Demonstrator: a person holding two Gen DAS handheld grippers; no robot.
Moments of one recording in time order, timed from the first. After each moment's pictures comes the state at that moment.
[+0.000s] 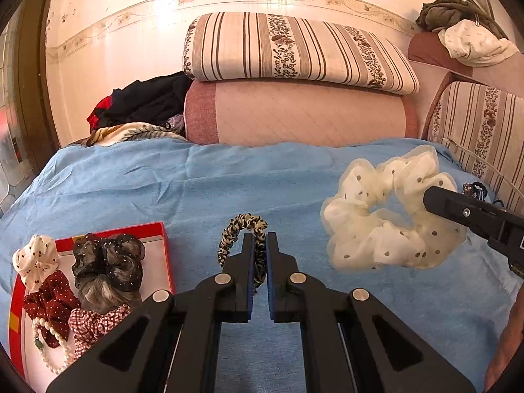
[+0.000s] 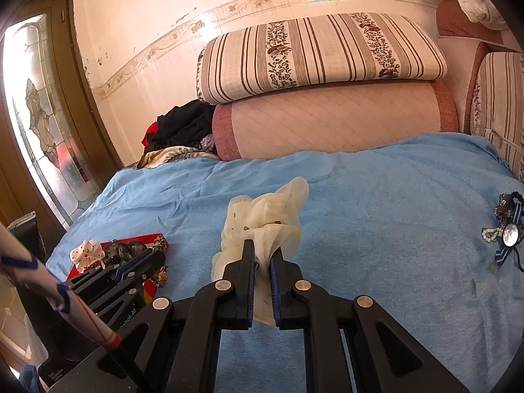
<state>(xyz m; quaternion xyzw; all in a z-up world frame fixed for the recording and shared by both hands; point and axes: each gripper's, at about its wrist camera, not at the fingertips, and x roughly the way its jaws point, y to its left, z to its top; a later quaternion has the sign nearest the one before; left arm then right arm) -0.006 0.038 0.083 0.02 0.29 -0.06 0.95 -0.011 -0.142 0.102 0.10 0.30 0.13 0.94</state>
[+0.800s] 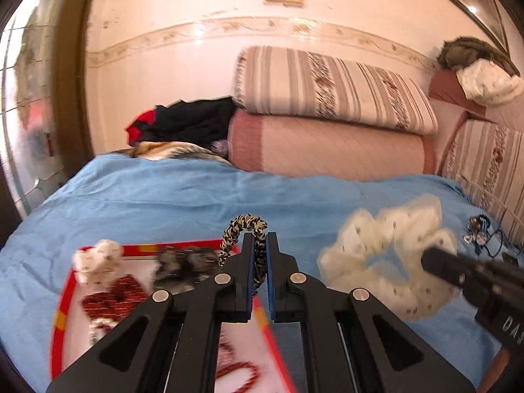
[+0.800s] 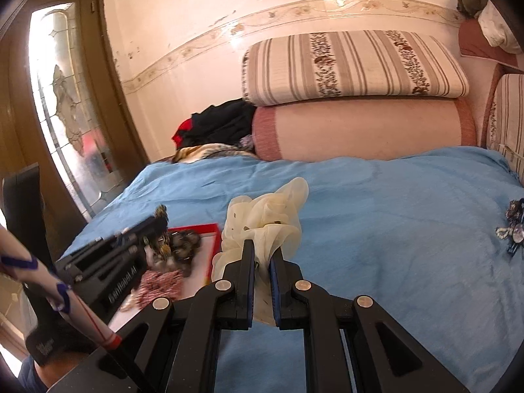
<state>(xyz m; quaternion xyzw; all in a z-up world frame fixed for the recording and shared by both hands) -0.060 0.121 0.131 -0.01 0.23 -0.01 0.97 -0.067 -0.066 0.123 0.09 0.28 0.17 0.94</state>
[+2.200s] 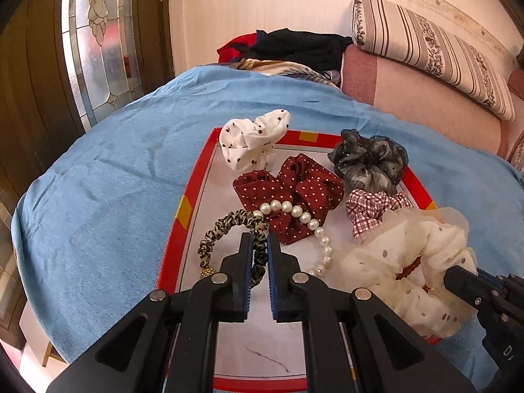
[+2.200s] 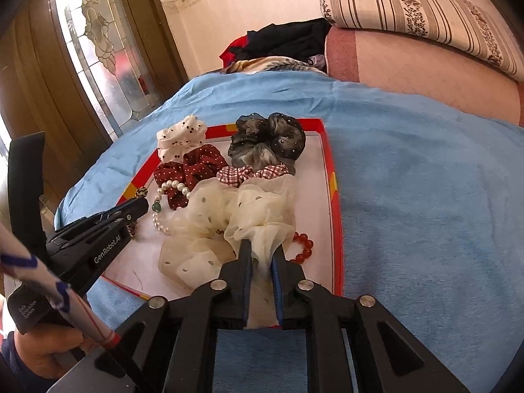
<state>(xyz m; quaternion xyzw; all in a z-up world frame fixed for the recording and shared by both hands) -0.115 0.268 0.048 -0.06 0.36 0.13 0.92 -0.082 0.072 0.045 0.02 0.40 0.25 0.88</state>
